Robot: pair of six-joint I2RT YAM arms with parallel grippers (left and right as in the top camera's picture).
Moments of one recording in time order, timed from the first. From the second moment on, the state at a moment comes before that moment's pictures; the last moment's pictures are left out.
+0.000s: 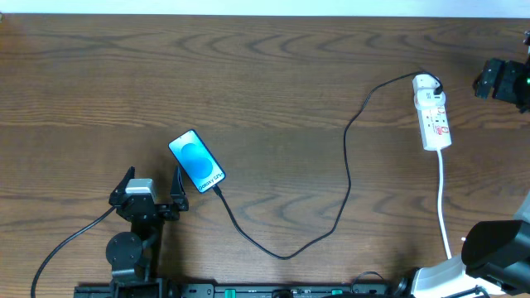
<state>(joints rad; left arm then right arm) 0.08 0.01 0.02 -0.10 0.10 -0.04 -0.43 1.75 1.94 -1.28 -0.10 -0.08</state>
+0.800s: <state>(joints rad) 0.08 0.01 0.02 -0.10 0.10 -0.04 -0.43 1.75 1.94 -1.28 -0.08 -0.08</state>
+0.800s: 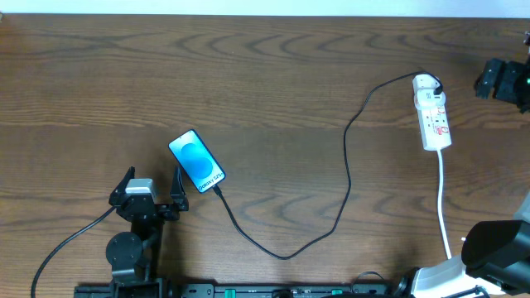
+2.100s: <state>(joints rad) 0.08 0.01 0.02 -0.10 0.10 -0.04 -0.13 1.25 1.08 -0.32 -0.32 -0.06</state>
